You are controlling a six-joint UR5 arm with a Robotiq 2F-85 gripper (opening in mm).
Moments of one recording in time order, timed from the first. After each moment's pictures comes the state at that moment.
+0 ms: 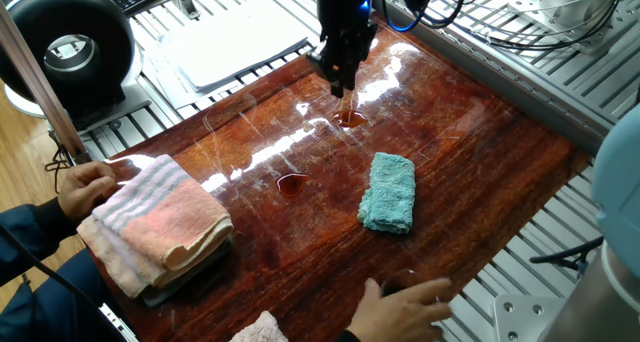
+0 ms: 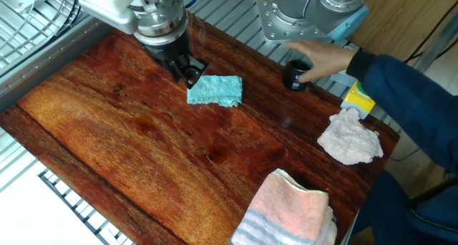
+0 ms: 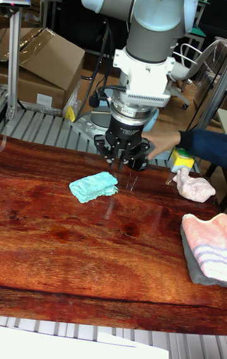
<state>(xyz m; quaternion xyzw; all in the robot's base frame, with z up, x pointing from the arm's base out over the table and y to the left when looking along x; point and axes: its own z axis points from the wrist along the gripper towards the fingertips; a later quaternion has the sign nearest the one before) 0.504 0.019 0.192 0.06 -1.00 -0.03 0.07</state>
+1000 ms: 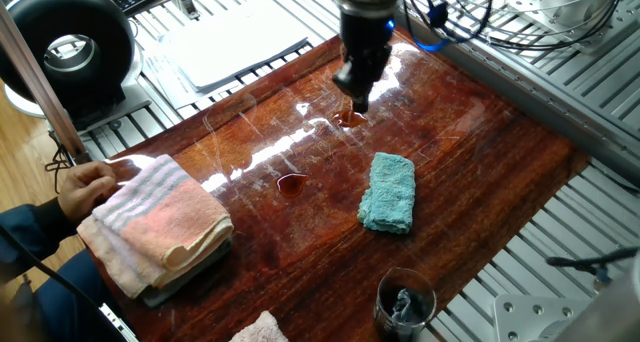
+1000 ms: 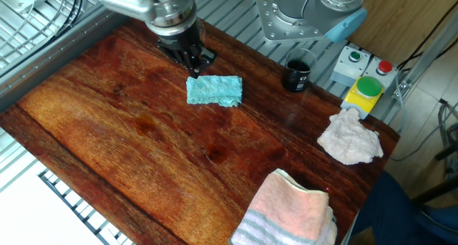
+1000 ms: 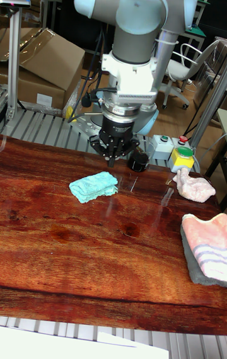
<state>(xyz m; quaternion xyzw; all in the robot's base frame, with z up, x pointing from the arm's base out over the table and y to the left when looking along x) 0.468 0.008 0.165 0.11 -0.99 -0.05 0.05</state>
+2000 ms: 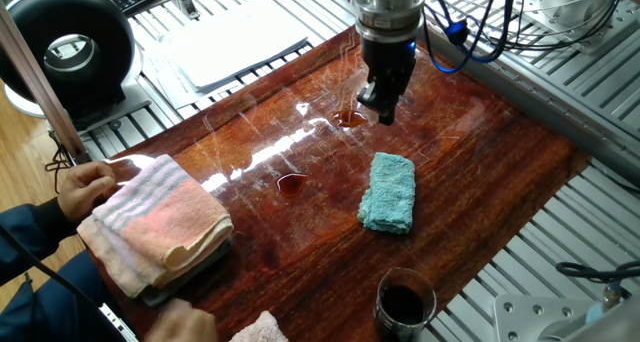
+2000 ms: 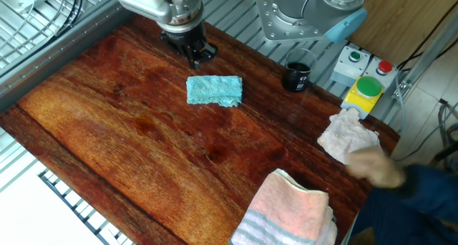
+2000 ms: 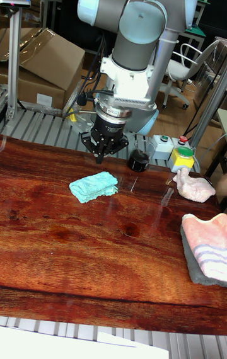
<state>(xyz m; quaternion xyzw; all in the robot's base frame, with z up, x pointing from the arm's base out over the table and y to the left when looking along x) 0.441 -0.018 0.149 0.10 -0.99 0.00 0.07</state>
